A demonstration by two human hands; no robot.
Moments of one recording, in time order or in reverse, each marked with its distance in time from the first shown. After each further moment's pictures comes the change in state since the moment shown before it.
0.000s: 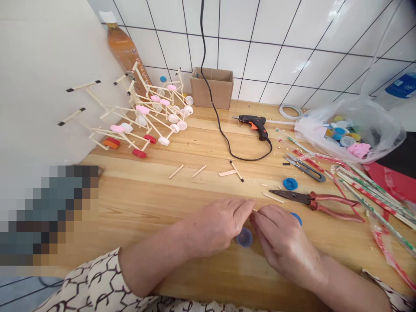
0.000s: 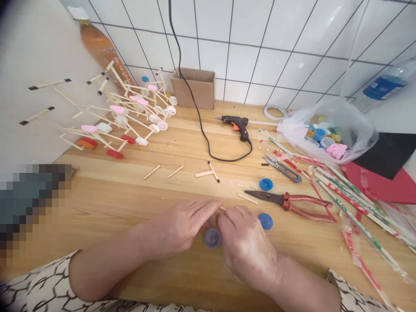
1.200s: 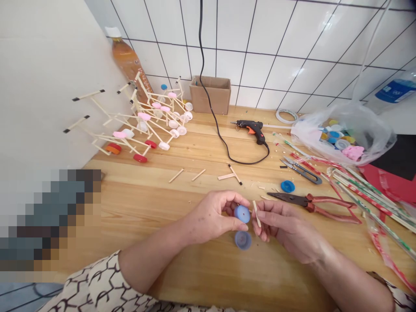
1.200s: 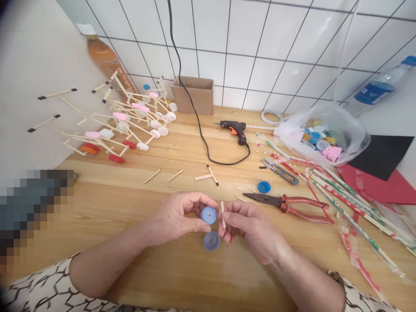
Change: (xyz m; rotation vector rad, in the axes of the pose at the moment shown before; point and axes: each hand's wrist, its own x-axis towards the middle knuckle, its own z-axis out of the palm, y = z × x) left_hand 0.011 -0.003 -0.005 -1.282 0.152 -0.642; right_hand 0.011 0.013 -0.011 1.570 -0.180 0.917
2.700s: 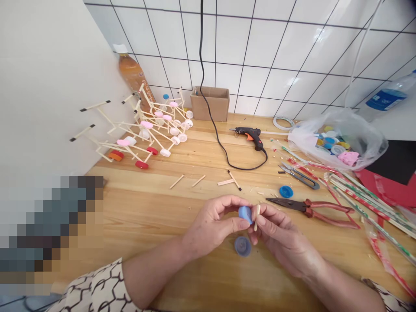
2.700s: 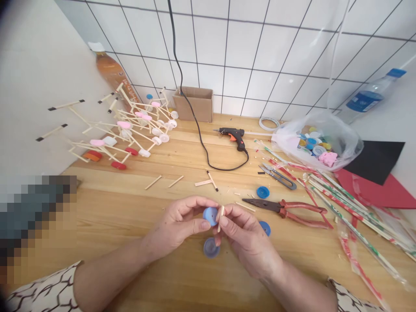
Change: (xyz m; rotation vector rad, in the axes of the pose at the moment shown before) left_hand -0.003 -0.009 0.011 -0.263 0.026 0.170; right_hand 0.001 0.014 0.014 0.204 -0.012 -0.266
